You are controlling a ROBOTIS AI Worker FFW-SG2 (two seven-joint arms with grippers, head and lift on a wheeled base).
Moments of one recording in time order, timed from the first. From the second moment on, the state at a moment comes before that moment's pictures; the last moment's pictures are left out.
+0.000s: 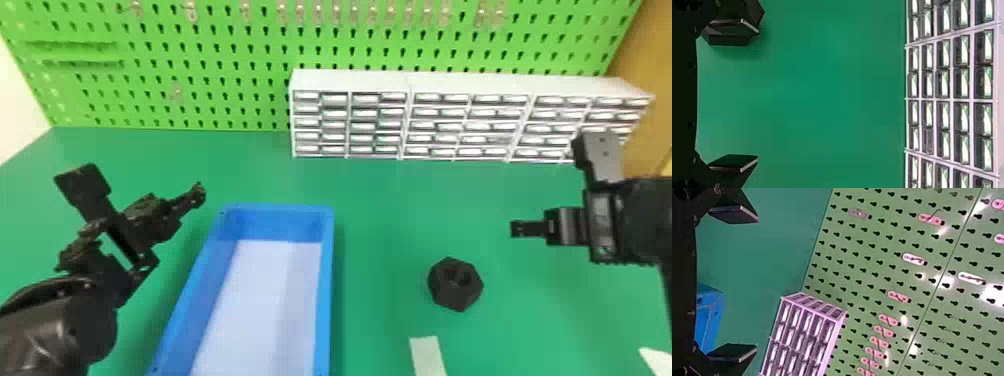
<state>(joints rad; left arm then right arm) -0.13 0.13 0.18 -1.60 0.43 0.37 -0.22 -0.39 -0.22 -0.09 -1.88 0.07 1.57 0.28</state>
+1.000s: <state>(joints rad) -0.14 0.13 0.17 -1.59 0.43 0.38 -0.22 -0.38 -0.16 -0.03 -1.81 0.12 1.57 0.28</state>
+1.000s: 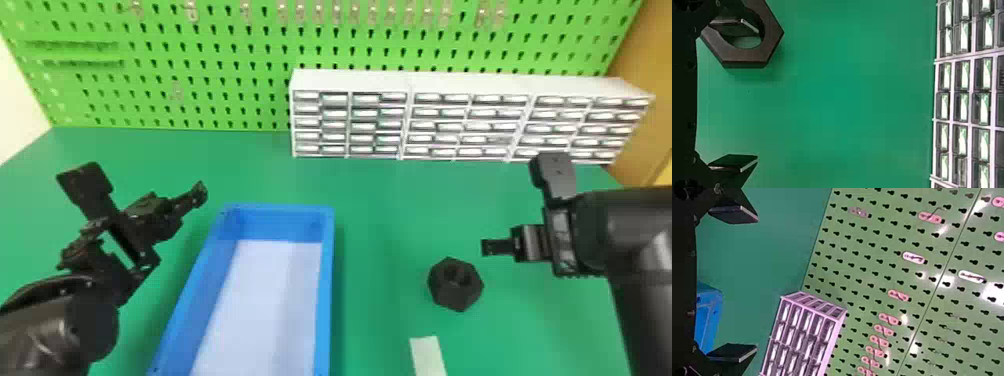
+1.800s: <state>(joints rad) -0.14 0.13 0.16 -1.59 0.42 0.38 -0.22 -0.39 -0.13 0.01 -1.74 0.16 1.57 0.28</state>
